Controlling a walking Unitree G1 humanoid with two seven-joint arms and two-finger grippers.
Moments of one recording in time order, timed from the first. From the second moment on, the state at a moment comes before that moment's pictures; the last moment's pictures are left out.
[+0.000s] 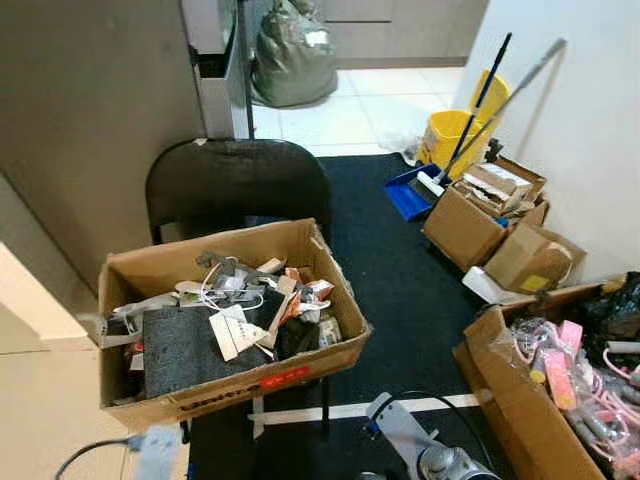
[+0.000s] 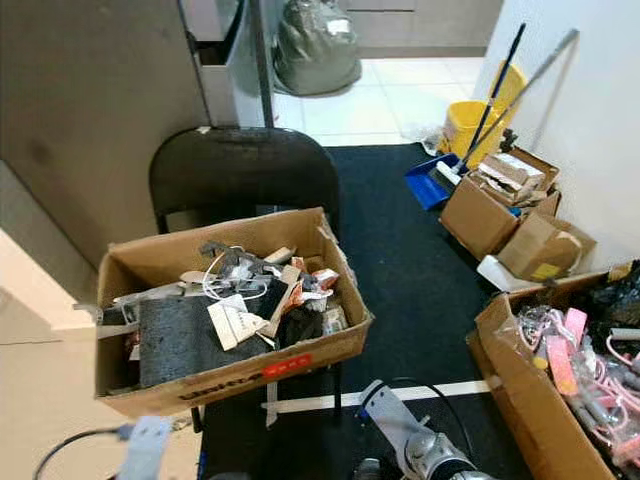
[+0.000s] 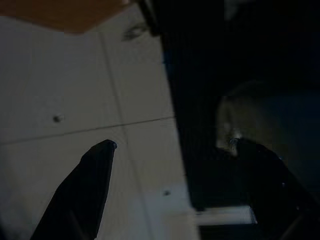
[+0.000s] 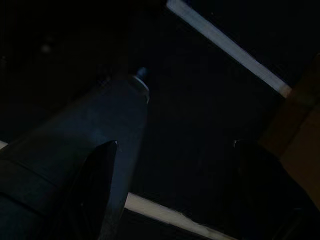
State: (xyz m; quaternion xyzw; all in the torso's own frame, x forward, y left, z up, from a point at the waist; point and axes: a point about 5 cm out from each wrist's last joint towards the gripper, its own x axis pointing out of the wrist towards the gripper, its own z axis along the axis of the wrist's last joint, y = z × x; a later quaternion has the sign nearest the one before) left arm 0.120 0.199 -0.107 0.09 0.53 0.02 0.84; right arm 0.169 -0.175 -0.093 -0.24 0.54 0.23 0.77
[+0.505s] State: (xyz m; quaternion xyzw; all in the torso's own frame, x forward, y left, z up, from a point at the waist) left arm 0.096 0.199 -0.113 0.06 0.57 0.02 0.82; right arm 0.162 -0.188 -0.094 -0.24 0.56 0.23 0.76
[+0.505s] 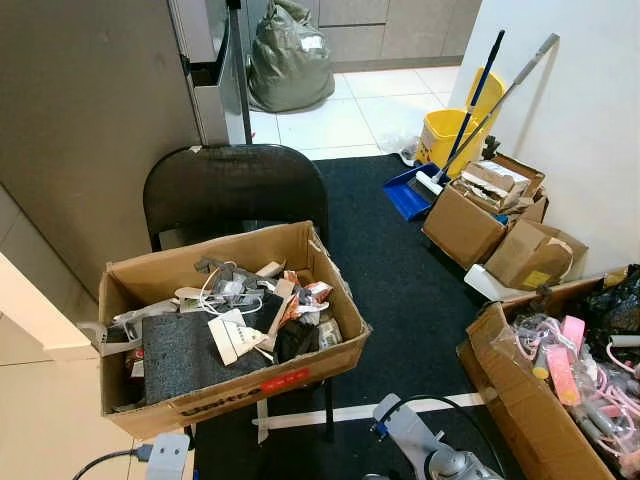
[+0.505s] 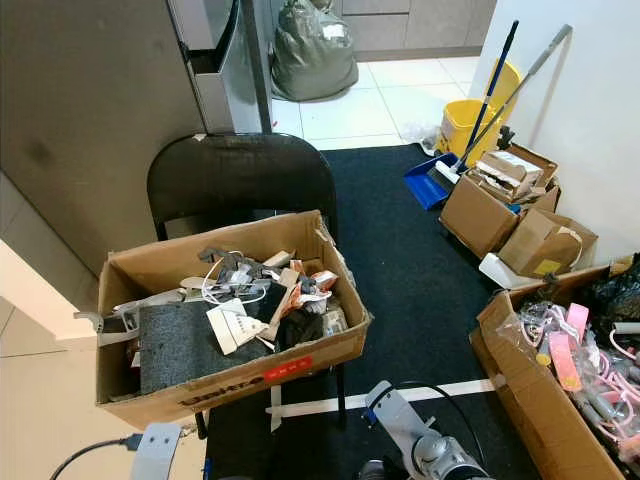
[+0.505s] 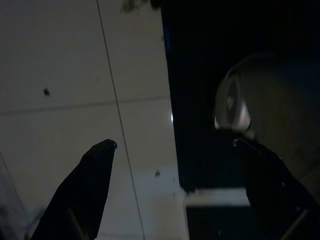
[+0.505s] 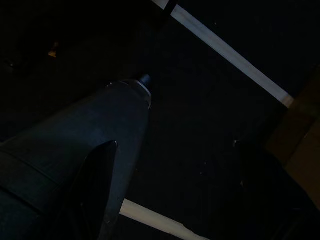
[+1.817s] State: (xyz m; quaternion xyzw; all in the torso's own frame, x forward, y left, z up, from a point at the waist) left arm 0.078 0.209 -0.117 0.16 0.61 -0.02 0.78; right arm 0.182 -0.149 -0.088 -0.21 0.53 0.23 0.79
